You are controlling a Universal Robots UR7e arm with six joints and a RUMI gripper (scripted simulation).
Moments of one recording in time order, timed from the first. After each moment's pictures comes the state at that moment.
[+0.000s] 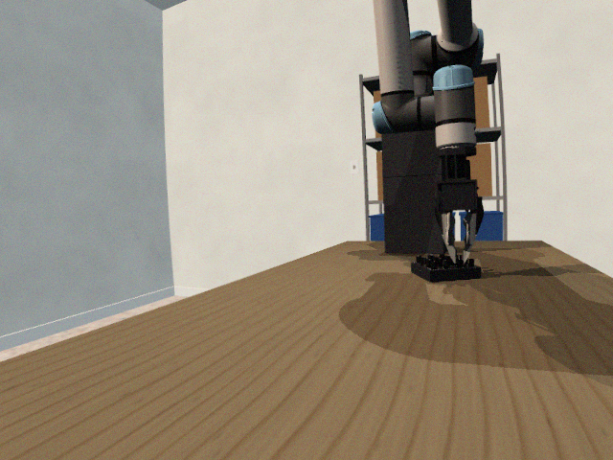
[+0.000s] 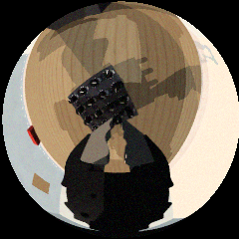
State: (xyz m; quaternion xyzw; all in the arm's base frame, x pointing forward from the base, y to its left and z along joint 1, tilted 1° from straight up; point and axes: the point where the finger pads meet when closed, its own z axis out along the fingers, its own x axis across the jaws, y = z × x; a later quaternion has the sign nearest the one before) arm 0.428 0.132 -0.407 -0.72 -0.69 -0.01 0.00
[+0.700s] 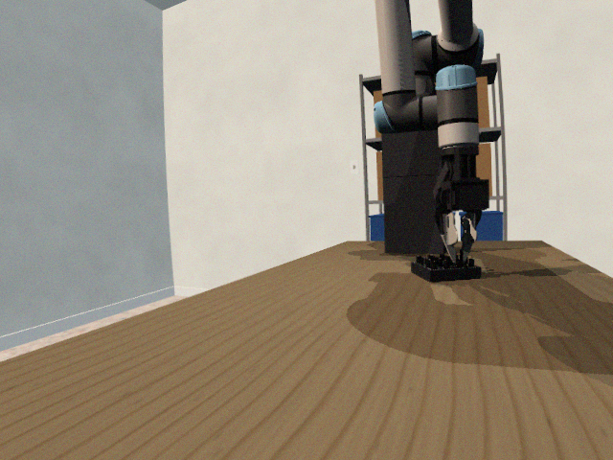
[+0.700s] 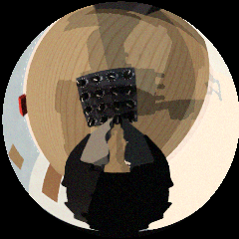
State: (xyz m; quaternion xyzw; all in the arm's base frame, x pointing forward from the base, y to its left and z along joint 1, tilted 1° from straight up) arm 0.428 0.131 -0.408 -0.58 -0.82 -0.01 0.00
